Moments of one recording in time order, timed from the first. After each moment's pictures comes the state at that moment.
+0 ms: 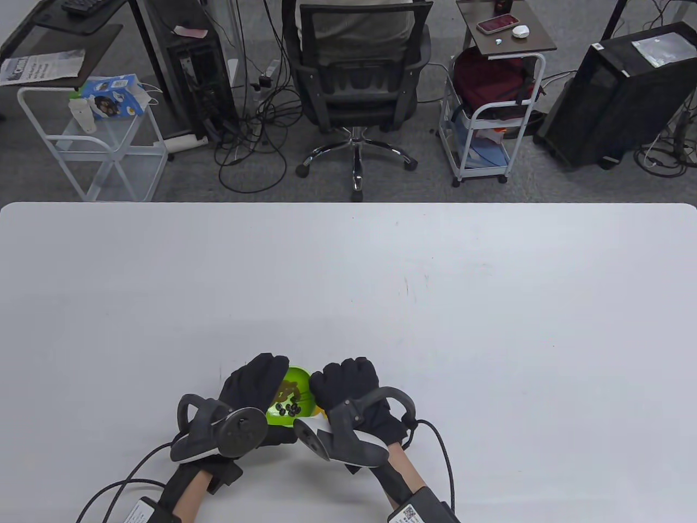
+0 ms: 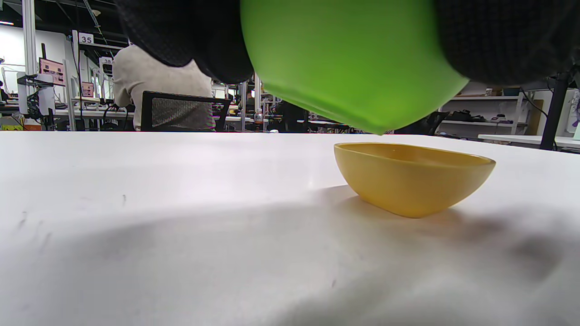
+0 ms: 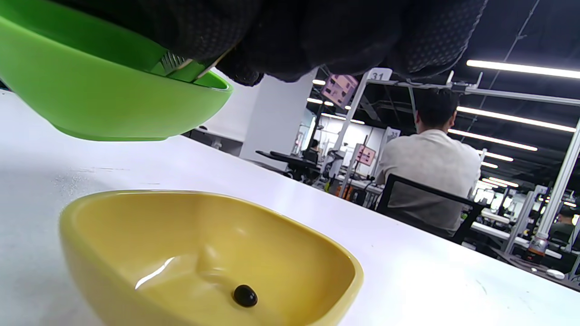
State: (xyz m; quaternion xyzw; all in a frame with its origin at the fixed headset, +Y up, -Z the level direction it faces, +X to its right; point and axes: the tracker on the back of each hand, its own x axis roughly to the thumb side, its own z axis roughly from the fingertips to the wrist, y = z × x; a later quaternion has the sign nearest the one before) left_hand -0.210 -0.701 -0.256 0.03 -0.28 0.03 0.96; right_hand -0.036 -0.681 -0.248 -0.23 0.16 -0.96 0.09
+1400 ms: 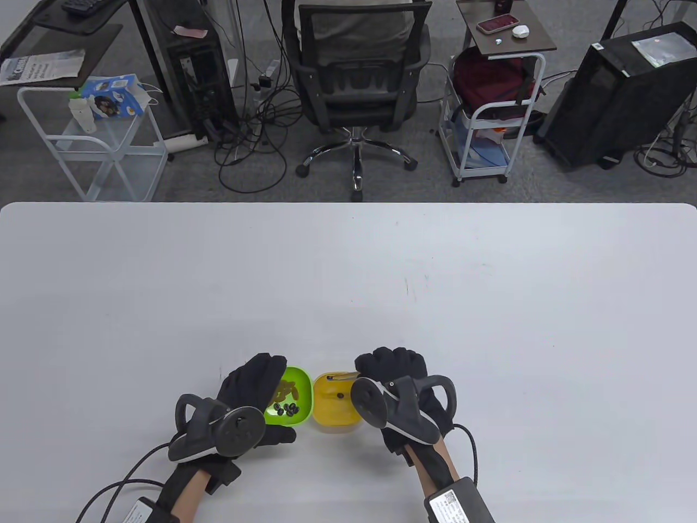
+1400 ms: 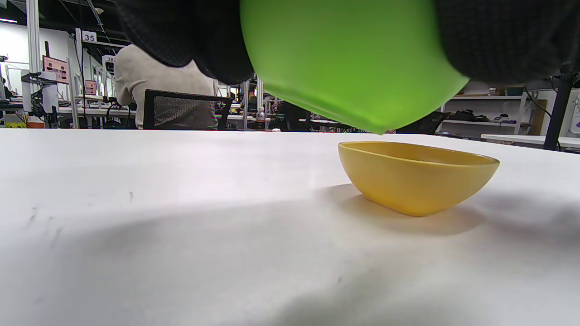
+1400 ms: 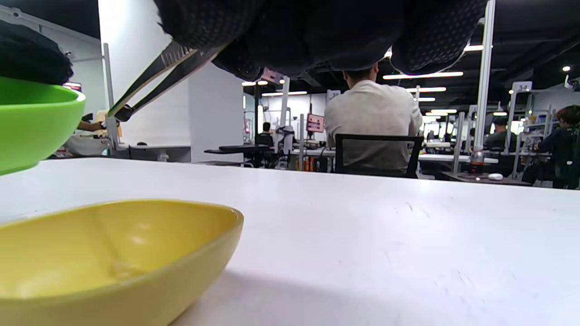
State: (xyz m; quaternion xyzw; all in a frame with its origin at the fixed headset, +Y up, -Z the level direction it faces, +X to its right) left_hand -0.213 -0.700 -0.257 0.02 -0.28 0.04 0.96; right_hand 0.038 -0.679 -0.272 -0.12 0.10 -0.99 -0.03
